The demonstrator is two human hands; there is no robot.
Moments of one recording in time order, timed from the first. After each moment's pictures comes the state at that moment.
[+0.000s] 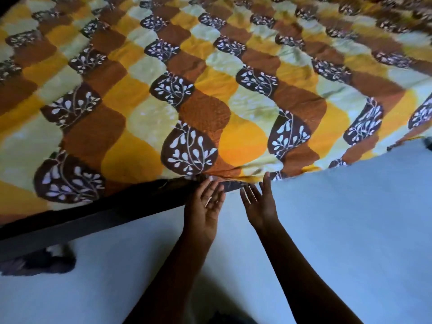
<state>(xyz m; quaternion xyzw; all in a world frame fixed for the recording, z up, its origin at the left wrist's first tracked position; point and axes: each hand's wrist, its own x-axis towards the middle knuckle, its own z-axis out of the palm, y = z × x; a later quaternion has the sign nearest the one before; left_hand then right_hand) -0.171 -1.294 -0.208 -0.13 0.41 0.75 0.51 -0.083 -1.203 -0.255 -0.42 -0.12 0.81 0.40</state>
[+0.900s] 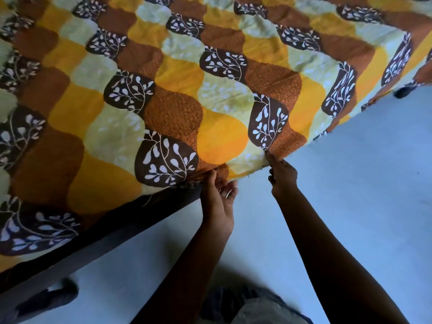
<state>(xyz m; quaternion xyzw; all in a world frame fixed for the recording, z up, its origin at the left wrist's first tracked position) -0.149 -1.237 -0.214 -0.13 0.48 0.67 0.55 -0.046 -1.140 -0.255 -0.64 -0.22 0.60 0.43</state>
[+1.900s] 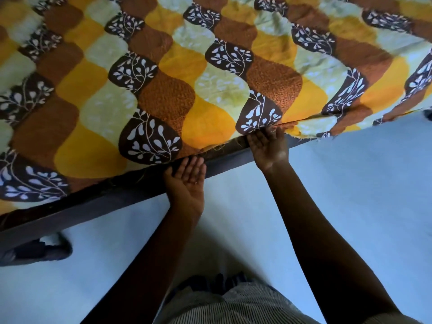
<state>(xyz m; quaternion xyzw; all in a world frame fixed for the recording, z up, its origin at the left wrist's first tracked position) -0.153 -1.244 -0.212 -0.17 0.39 0.79 0.45 -0.052 -1.096 -0.217 -0.37 -0.11 0.82 0.43</state>
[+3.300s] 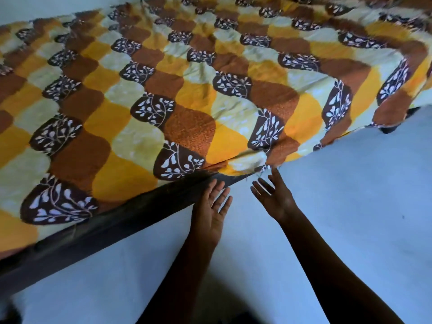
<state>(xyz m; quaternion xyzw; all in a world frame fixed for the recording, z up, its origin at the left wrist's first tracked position) -0.007 -1.124 -0.209 -0.03 0.45 0.69 0.56 0.115 -1.017 -0.252 -0.44 -0.11 0.80 0.39</state>
